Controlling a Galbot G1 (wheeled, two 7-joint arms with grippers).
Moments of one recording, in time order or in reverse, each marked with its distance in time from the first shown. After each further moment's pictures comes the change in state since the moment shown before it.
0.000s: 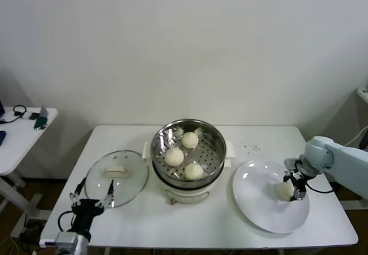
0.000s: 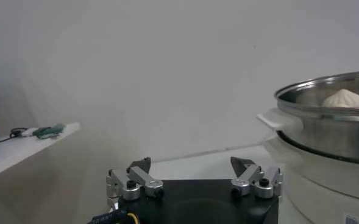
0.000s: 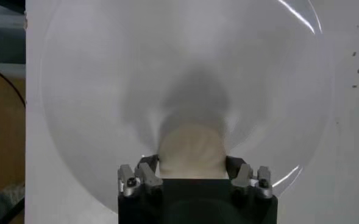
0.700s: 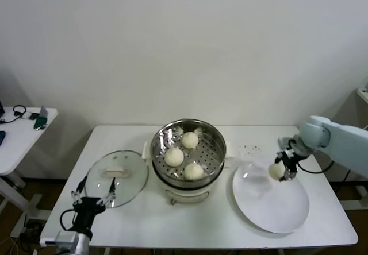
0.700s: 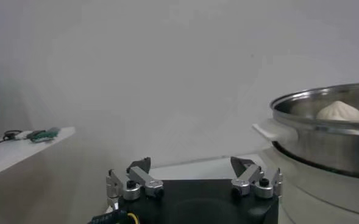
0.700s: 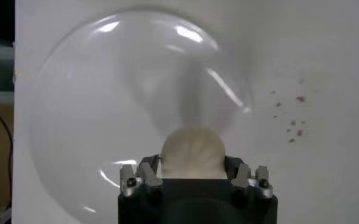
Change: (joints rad) left arm -0.008 0.000 0.013 -0.007 -0.024 -0.015 0.004; right arm 0.369 0.087 -0.273 0.025 0.252 -0.055 0.014
